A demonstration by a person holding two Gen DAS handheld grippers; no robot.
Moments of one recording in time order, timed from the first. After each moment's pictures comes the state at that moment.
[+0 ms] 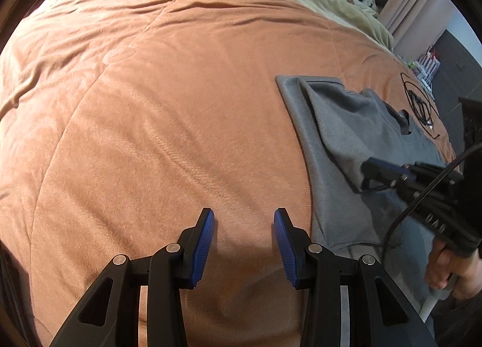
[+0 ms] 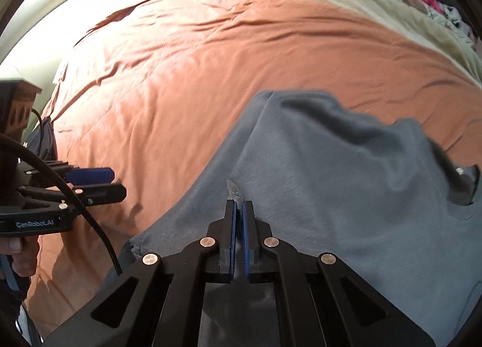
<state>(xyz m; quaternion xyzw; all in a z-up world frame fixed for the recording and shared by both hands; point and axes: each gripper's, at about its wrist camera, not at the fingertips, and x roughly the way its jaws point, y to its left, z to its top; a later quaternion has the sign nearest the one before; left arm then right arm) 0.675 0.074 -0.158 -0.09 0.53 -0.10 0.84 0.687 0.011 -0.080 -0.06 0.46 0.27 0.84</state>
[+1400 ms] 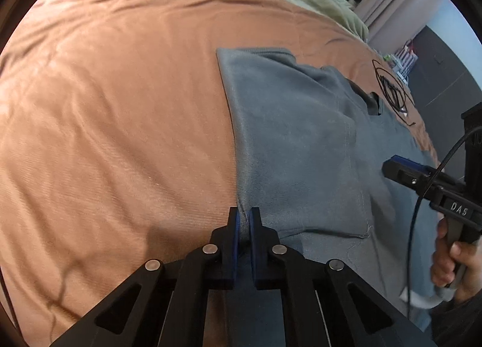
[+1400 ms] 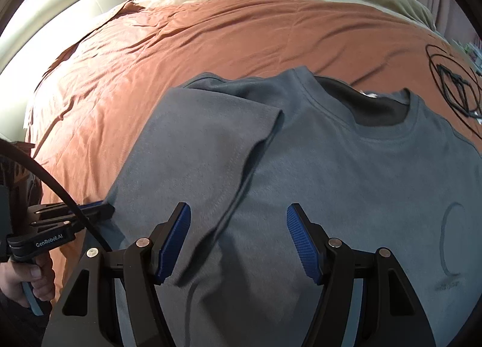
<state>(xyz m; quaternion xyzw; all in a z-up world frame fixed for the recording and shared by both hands) 0.663 0.023 -0.175 -0.11 0.53 -0.15 0.83 0.652 -0.098 -0.071 0.03 0.49 0.15 0.86</state>
